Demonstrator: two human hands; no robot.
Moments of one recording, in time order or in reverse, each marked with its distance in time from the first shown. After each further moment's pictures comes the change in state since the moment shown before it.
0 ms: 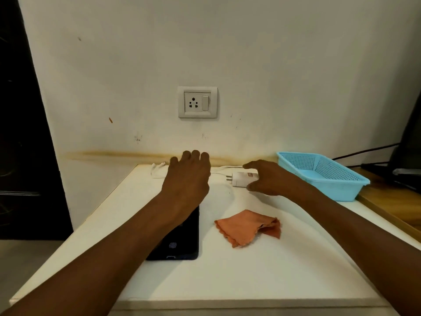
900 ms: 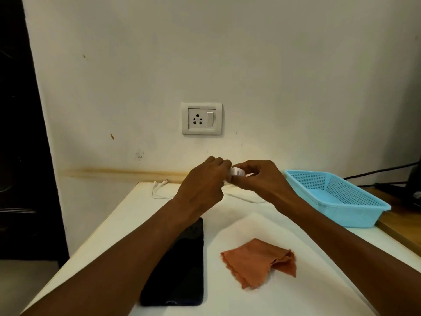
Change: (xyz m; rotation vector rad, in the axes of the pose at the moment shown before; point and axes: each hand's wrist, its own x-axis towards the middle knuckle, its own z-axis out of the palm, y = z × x) left_hand 0.052 -0.004 0.022 -0.339 0.167 0.259; right_hand 0.029 -0.033 -0.001 0.647 0.301 -0.121
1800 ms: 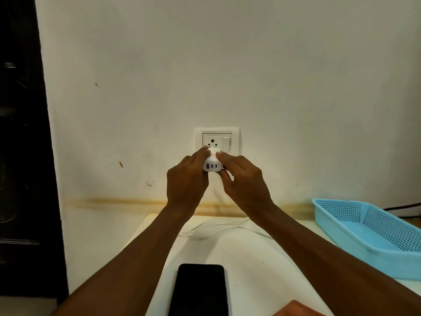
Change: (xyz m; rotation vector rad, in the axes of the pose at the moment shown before) left_hand 0.047 -0.096 0.007 0.070 0.578 -0.127; right_hand 0.092 -0.018 0.071 -0.463 0.540 -0.916
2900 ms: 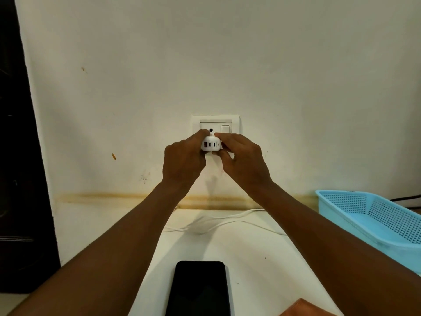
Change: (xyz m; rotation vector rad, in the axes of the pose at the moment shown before) left_hand 0.025 -0.014 0.012 0.081 -0.044 0.020; right_hand 0.015 0.025 0.021 0.142 -0.039 0.130
